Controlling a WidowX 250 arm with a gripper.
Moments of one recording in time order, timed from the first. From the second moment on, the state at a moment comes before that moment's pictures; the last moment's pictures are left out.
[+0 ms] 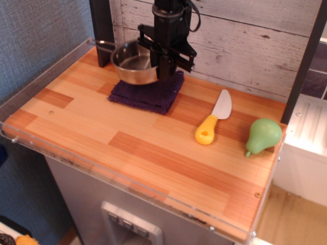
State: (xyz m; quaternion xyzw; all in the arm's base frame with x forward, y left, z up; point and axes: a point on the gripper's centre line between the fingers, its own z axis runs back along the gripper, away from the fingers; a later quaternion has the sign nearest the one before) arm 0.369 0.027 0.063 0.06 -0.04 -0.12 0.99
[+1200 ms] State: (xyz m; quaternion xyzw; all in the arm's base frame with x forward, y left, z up) arm 0.336 0.021 0.076 -0.01 -0.10 -0.04 0.99
